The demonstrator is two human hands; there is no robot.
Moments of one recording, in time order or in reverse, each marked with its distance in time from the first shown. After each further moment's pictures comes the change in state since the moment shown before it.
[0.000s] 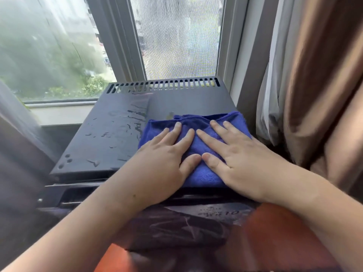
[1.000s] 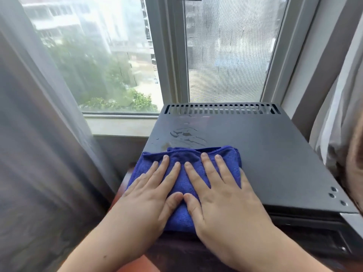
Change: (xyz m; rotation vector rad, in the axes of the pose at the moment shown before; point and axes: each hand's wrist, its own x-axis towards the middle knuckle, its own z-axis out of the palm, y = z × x) left_hand -0.081 -0.130 0.003 0.028 0.027 -0.172; right_hand 0.046 -0.156 0.037 -0.036 0.180 -0.019
